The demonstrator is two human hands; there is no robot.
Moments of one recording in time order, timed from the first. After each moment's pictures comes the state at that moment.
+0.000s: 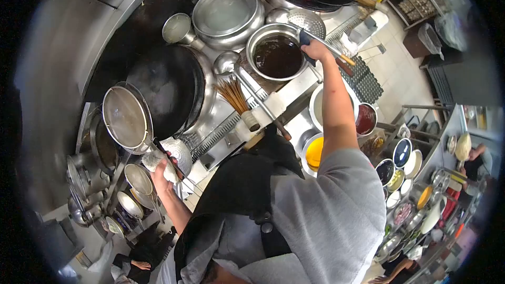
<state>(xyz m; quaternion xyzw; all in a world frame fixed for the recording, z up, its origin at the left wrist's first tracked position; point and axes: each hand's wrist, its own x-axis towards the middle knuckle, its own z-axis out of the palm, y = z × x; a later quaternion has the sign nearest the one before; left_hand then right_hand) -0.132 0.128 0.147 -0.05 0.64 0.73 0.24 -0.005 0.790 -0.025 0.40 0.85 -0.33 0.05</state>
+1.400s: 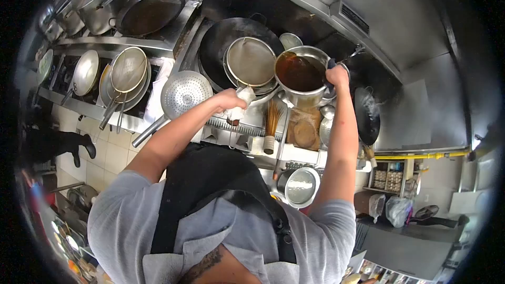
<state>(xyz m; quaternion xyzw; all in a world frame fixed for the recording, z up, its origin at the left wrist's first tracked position) -0.198 0.125 0.070 0.06 0.69 0.61 0.38 -0.285 0.544 0.215 0.16 0.99 0.00 -0.07</state>
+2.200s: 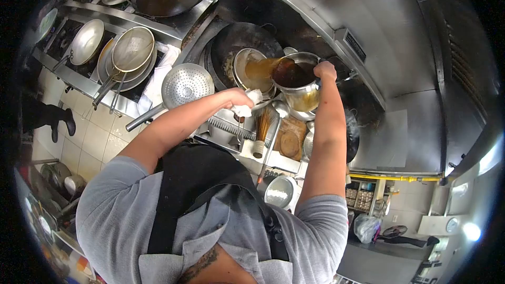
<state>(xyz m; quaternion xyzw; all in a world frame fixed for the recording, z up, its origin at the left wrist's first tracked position) -0.201 0.128 0.079 0.06 0.61 0.67 0.43 -0.346 0.416 0.262 0.22 0.97 0.09 0.05</state>
